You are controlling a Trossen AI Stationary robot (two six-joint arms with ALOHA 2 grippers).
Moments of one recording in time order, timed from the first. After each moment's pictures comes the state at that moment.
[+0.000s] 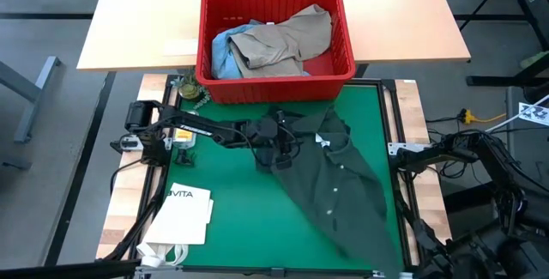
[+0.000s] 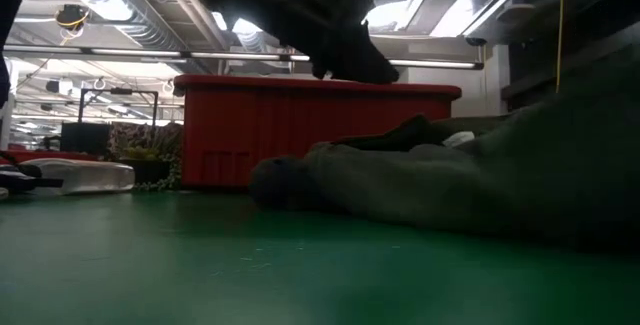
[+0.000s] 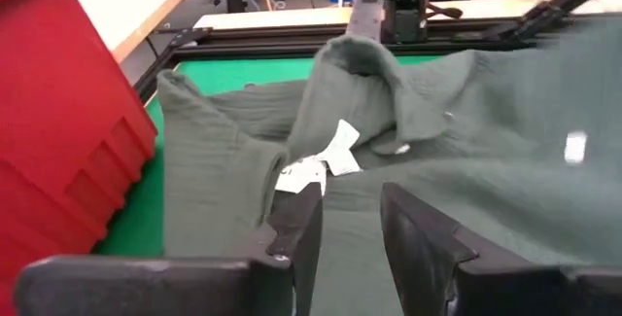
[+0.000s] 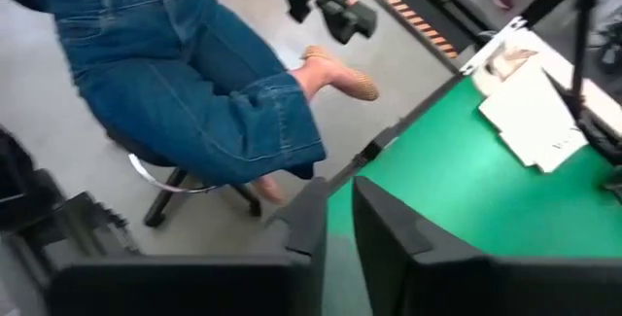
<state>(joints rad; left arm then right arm) 0.03 1.80 1.12 0.25 -0.19 0.04 1.26 1.71 2.31 -1.41 0.41 0.18</state>
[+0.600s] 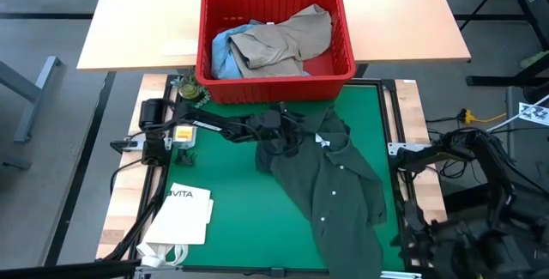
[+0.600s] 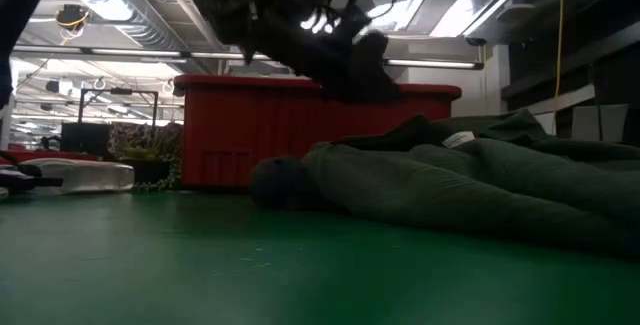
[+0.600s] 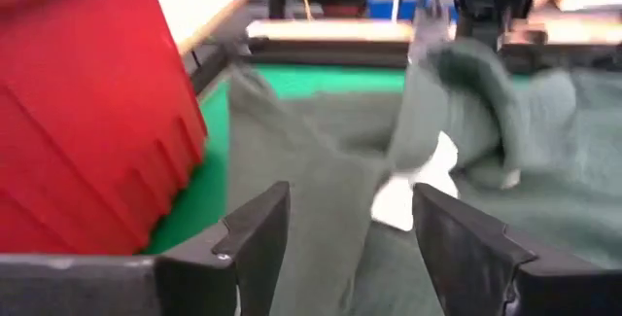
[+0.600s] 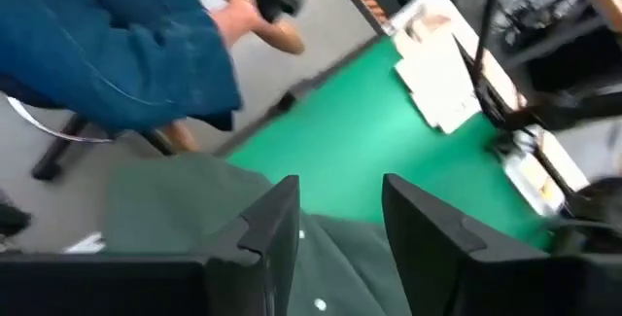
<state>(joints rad) 0.13 1.91 1.13 0.44 -0.19 0.04 1.20 1.69 2.30 -1.56 0.55 0.07</state>
